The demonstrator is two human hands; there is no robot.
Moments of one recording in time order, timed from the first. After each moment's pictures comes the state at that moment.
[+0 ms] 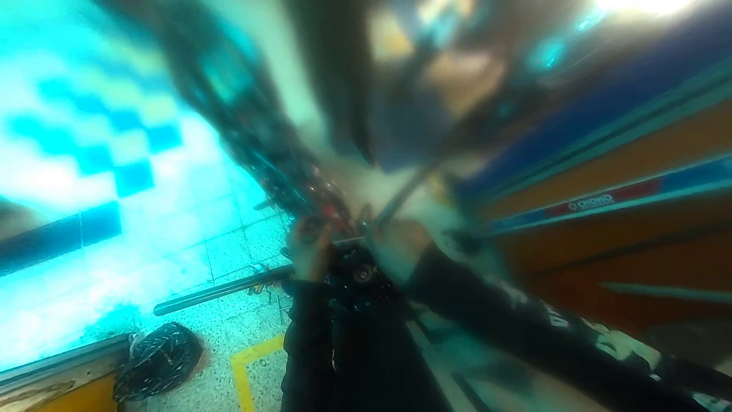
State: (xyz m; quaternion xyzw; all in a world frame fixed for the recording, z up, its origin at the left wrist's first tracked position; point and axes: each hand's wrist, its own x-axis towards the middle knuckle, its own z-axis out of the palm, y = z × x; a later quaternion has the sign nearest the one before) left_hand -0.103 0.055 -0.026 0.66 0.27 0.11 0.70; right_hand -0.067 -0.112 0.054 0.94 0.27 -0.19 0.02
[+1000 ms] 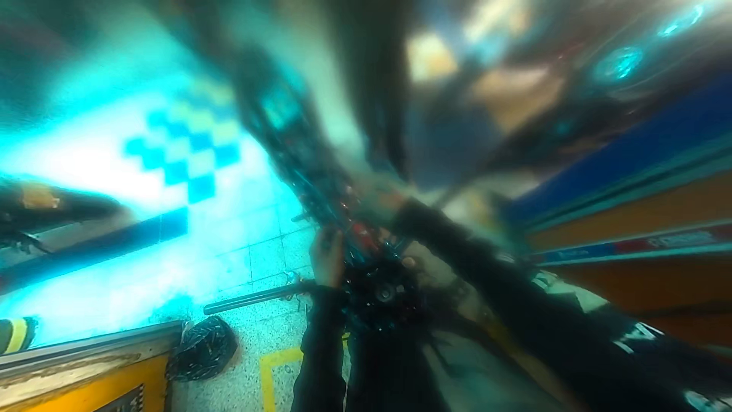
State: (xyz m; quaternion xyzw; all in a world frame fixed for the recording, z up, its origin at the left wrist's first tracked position) left_hand -0.087 0.063 -0.026 0.71 0.29 0.15 0.63; right_hand 0.079 -0.069 0.013 0.81 0.53 -0.23 -0.06
